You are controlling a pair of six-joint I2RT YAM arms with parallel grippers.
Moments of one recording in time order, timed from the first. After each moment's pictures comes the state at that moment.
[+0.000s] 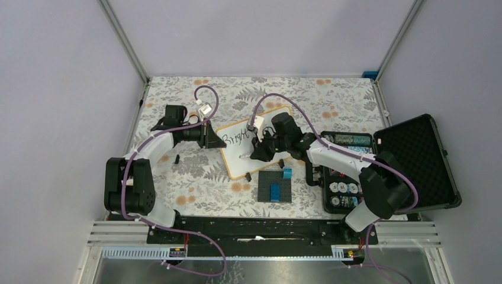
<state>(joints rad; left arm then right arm) -0.06 1.51 0.93 -0.32 1.13 0.13 0.73 1.57 1.00 -0.09 -0.51 -0.14</state>
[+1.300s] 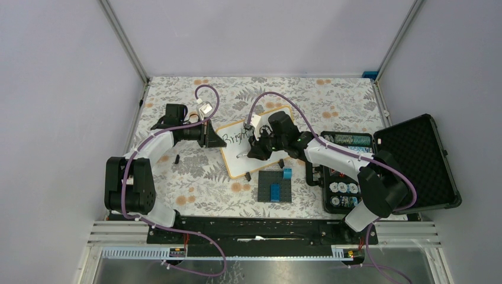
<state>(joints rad) -0.07 1.52 0.95 -0.35 1.12 0.15 0.75 1.59 1.05 -0.10 -0.48 -0.13</state>
